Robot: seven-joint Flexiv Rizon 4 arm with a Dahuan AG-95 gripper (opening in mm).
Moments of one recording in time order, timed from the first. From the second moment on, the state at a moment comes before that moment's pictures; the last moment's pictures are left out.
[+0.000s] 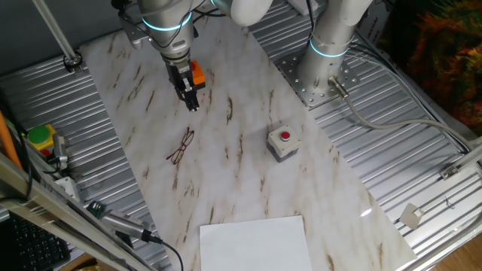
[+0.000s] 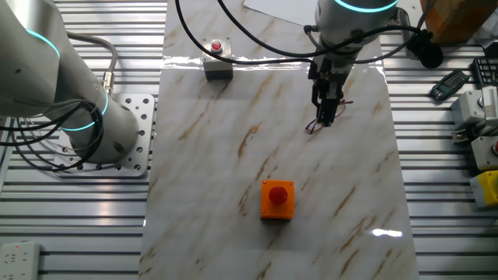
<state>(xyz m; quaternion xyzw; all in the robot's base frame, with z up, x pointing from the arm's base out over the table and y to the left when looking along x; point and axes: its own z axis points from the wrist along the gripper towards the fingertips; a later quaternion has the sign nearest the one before) 0.500 0.000 0.170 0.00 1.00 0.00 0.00</state>
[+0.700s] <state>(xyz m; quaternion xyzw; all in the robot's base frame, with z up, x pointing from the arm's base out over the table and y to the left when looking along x) 0.495 0.001 0.176 0.00 1.00 0.00 0.04</state>
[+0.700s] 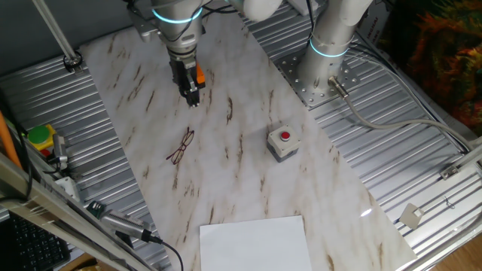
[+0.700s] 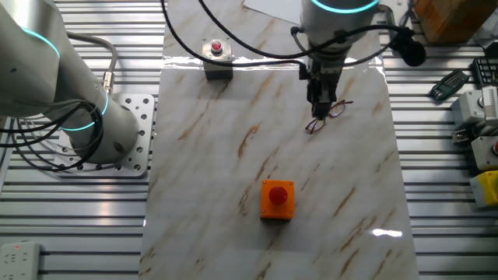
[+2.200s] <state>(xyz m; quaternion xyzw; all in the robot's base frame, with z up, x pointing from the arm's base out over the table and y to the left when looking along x) 0.495 0.004 0.178 0.00 1.00 0.00 0.02</state>
